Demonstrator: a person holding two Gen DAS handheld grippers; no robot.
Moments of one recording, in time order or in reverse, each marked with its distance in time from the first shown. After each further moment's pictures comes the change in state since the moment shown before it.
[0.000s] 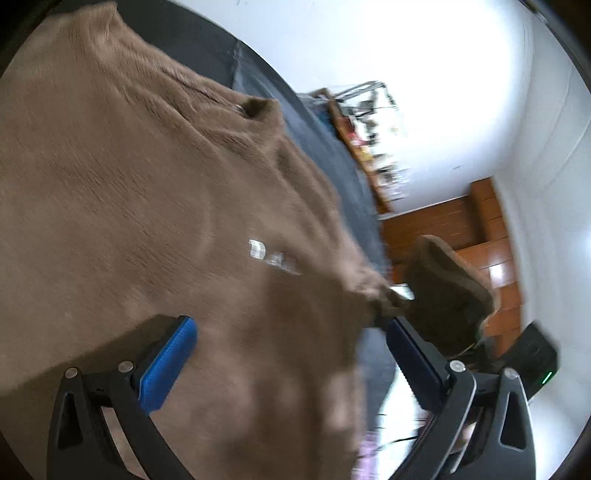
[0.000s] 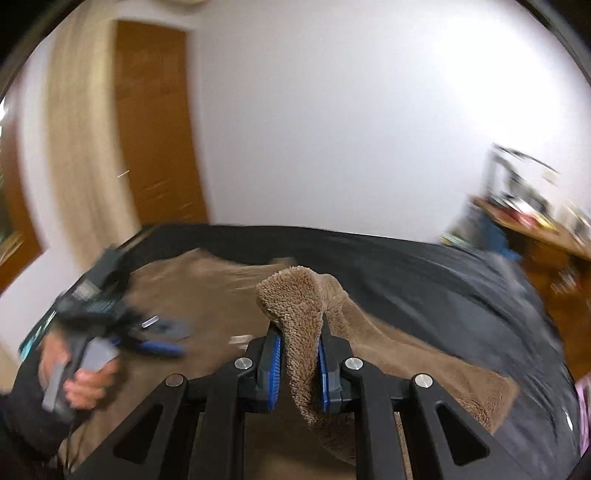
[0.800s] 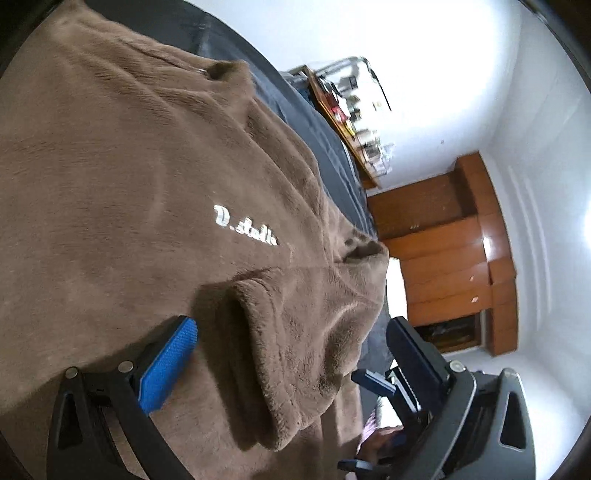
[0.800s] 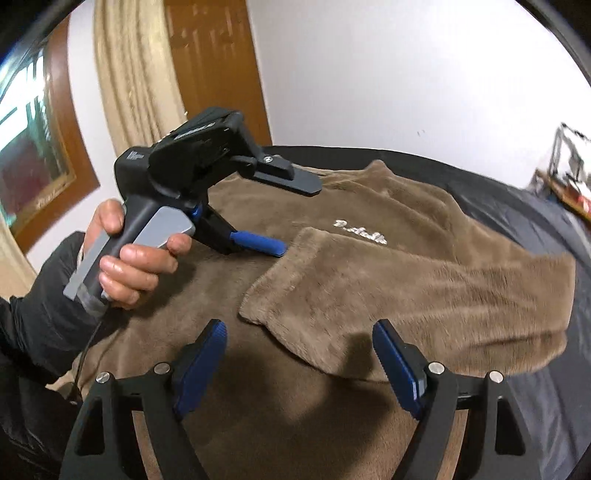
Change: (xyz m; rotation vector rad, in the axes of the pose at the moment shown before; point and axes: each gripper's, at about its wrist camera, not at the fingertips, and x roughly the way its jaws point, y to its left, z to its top) left arm 0.034 -0.016 -0.011 0.120 0.089 0.046; right arm 0.024 0.034 -0.092 0.008 0.106 0.201
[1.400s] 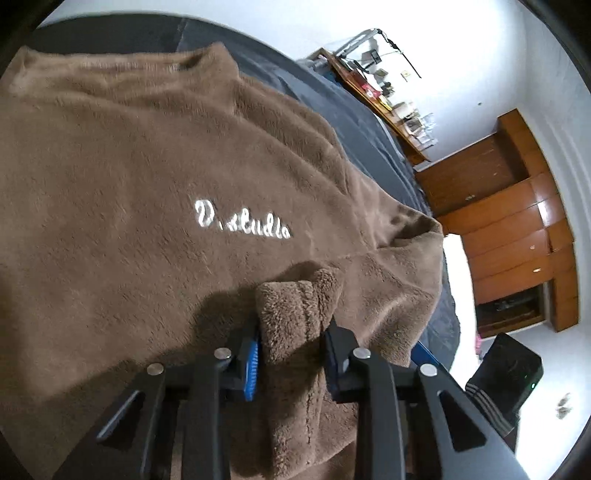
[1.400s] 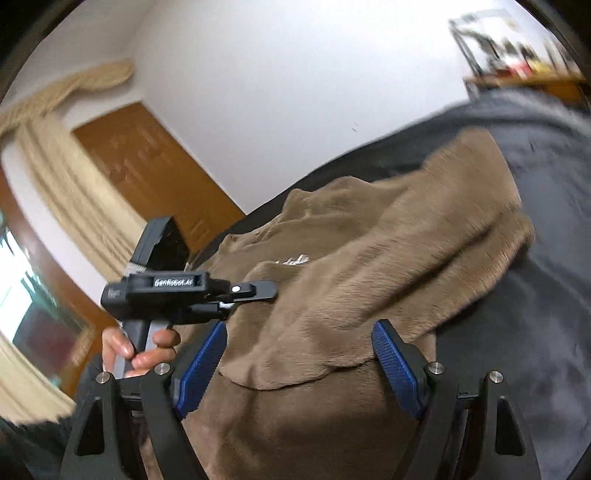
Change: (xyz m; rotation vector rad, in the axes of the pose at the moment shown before) left arm 0.026 -0.033 0.003 0.110 0.001 0.284; right arm -0.028 -0.094 -0.038 0.552 -0.218 0.140
